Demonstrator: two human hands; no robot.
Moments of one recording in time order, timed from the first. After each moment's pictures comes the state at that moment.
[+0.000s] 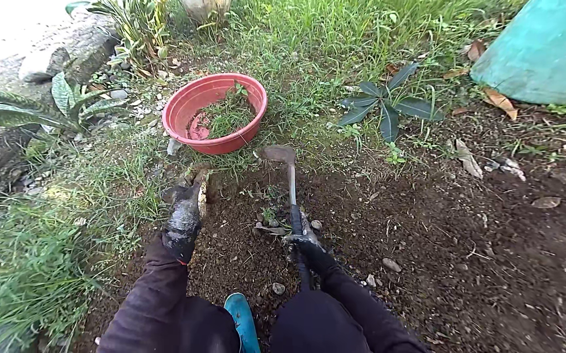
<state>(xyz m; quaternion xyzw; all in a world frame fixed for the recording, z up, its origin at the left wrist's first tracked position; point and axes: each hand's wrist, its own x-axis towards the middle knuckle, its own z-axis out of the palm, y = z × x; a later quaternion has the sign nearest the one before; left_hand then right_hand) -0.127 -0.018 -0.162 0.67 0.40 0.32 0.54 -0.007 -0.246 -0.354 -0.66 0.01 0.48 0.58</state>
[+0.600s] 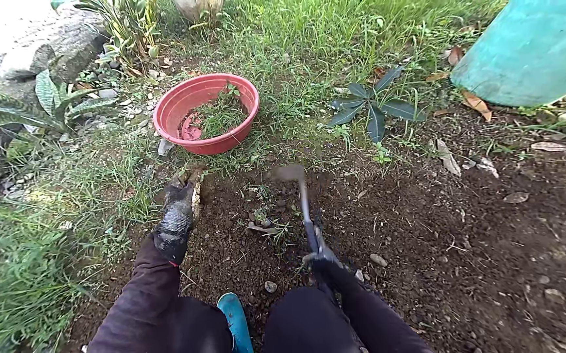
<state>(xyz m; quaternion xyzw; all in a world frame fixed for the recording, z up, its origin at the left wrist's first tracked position) -0.145 -0.022 -0.170 0.73 0.35 0.29 0.52 -0.005 -0.327 -0.372 -0.73 -0.03 0.45 0.51</state>
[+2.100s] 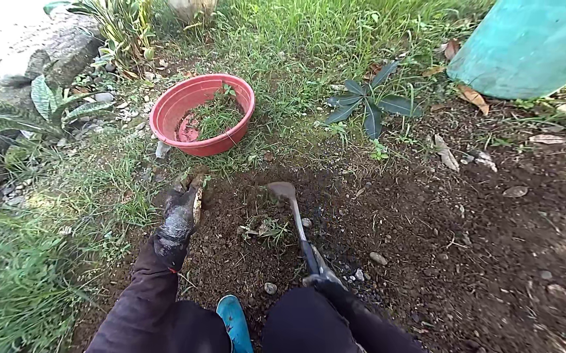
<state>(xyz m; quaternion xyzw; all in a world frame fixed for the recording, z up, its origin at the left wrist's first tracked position) -0.127 -0.040 -0.157 0.70 0.36 0.30 0.55 -0.036 -0.352 -0.390 -0.72 -0.01 0.50 0.49</state>
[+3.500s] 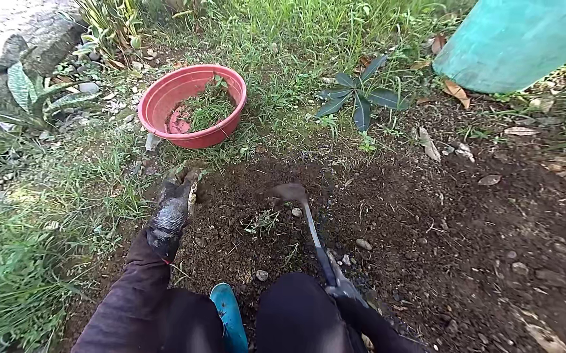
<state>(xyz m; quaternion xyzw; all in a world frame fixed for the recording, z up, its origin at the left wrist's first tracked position) -0.132 -0.046 -0.156 0.73 0.37 0.25 0.51 -0.052 -0.418 -0.362 -0.79 -0.02 0.47 0.41</state>
